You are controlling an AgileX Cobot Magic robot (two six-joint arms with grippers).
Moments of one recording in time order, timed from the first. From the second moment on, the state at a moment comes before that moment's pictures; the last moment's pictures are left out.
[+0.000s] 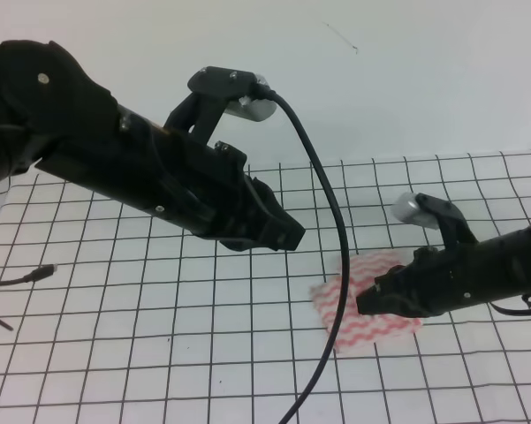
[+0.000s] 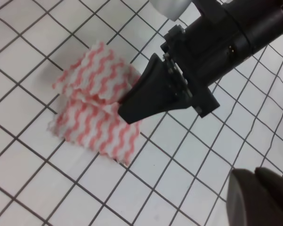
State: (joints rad) left arm -0.51 1.53 -1.33 -0.77 0.93 0.61; right arm 0.24 1.93 -0.95 1.36 0.65 -1.17
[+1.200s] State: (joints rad) left arm -0.51 1.57 -1.33 -0.78 0.94 0.61; right arm 0.29 2.00 -0.95 1.52 0.85 -1.38
